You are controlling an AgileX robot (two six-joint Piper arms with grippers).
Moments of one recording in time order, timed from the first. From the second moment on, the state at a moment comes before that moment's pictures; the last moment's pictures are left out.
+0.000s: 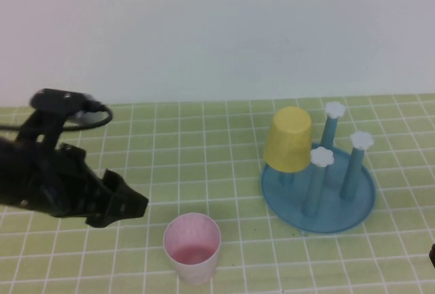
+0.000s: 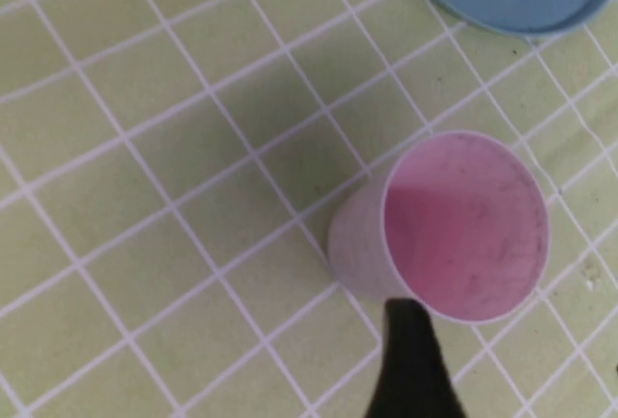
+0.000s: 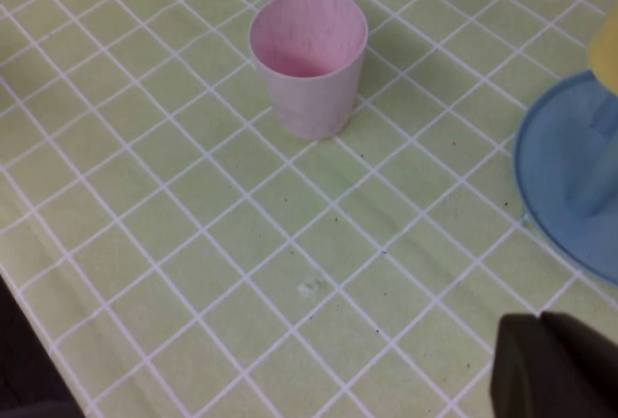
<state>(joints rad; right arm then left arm) 0.25 0.77 -0.71 0.63 0.97 -0.81 -0.17 1.25 -0.95 -0.68 0.94 0.65</state>
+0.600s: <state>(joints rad) 0.25 0.77 -0.71 0.69 0.97 -0.82 -0.44 1.64 -1.25 -0.26 1.01 0.44</state>
